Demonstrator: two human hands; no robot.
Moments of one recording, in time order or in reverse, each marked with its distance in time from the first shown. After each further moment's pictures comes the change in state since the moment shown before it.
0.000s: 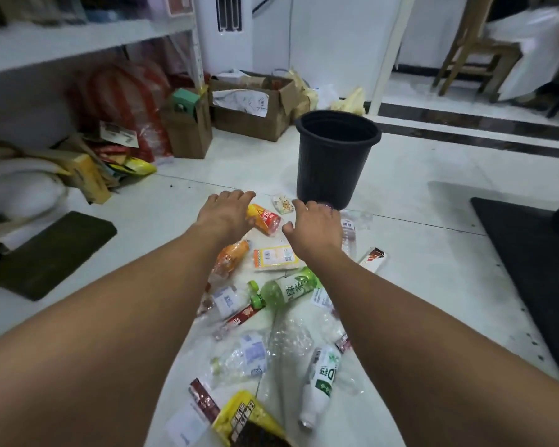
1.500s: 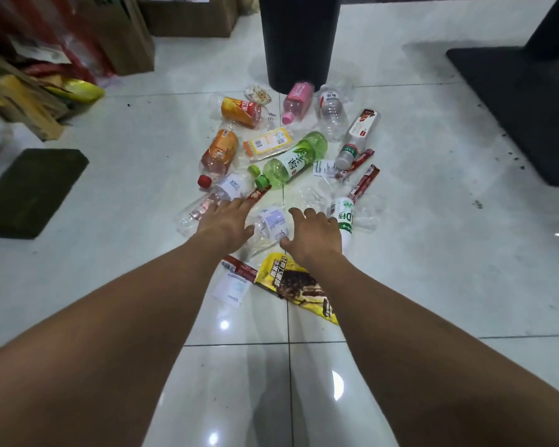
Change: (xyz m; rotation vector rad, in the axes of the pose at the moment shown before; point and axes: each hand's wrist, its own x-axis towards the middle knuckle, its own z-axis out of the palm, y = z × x) left_hand -0.162 -0.024 0.156 0.046 -0.296 0.247; right_hand -0.210 -0.060 0.140 0.108 -0.284 0.228
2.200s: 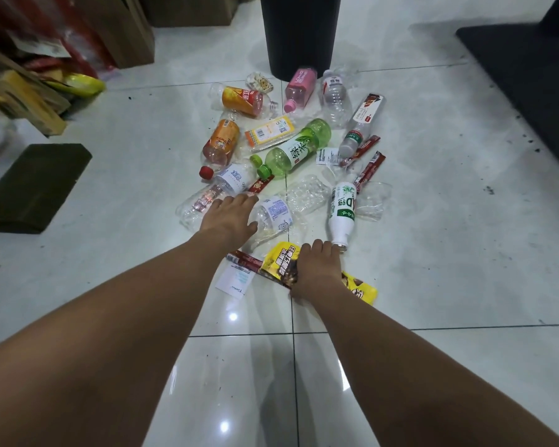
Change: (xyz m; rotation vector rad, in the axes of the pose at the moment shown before) left_hand -0.003 0.003 0.015 0.018 0.024 0.020; right_hand -0.030 0.003 0.062 -0.165 -0.228 0.031
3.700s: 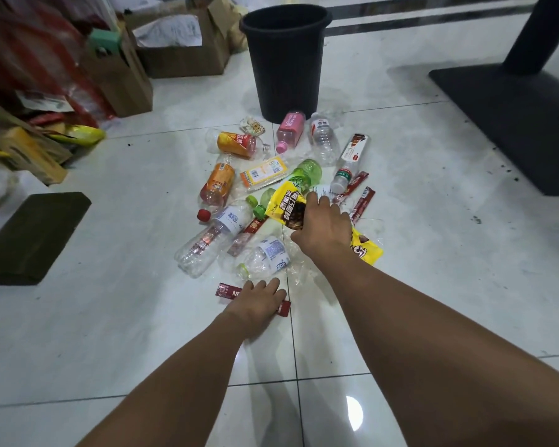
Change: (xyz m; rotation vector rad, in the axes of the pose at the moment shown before) left_hand -0.016 0.032 0.058 0.234 -0.132 0.386; right_hand 0.038 0.022 -0.116 0.254 0.398 0.110
